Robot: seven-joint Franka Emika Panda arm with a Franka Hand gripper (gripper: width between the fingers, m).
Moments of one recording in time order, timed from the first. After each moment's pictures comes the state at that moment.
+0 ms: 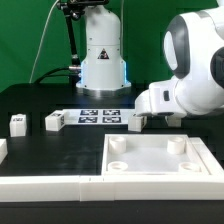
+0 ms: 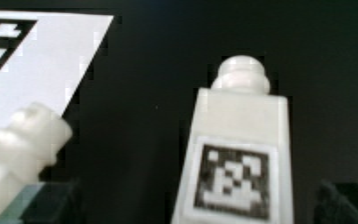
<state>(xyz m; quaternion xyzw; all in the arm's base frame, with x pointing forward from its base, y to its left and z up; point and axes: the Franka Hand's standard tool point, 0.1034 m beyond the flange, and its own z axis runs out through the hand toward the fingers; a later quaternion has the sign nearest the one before) 0.349 0.154 0.009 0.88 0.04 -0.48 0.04</state>
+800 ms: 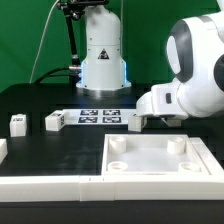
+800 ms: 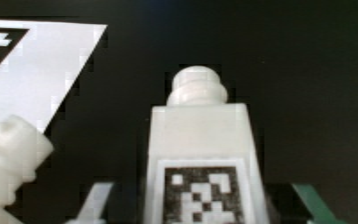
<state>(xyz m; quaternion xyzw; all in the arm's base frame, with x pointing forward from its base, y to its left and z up) 0.344 0.157 0.006 0.87 0.05 -0.48 0.04</state>
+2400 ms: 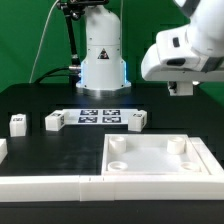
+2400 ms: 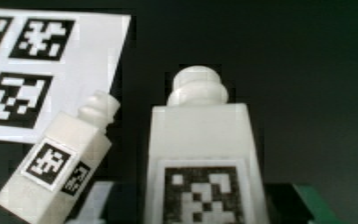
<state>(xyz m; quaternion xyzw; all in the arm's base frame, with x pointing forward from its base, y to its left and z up) 0.399 0.160 0.093 0.93 0.04 -0.35 0.03</state>
